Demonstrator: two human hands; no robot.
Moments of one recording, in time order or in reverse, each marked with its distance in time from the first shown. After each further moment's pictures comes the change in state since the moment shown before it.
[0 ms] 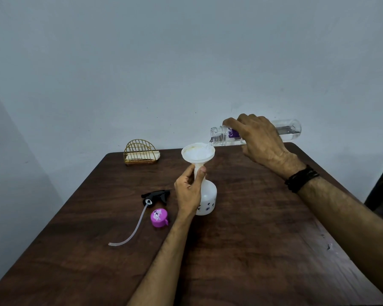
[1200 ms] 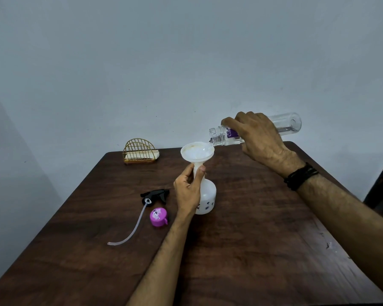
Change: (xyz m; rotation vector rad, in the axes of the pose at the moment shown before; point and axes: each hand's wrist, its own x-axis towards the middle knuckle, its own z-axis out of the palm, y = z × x) left_hand 0.000 -0.001 0.000 0.016 0.000 -0.006; right_hand 0.003 -0.001 -0.002 -0.048 0.014 -0.024
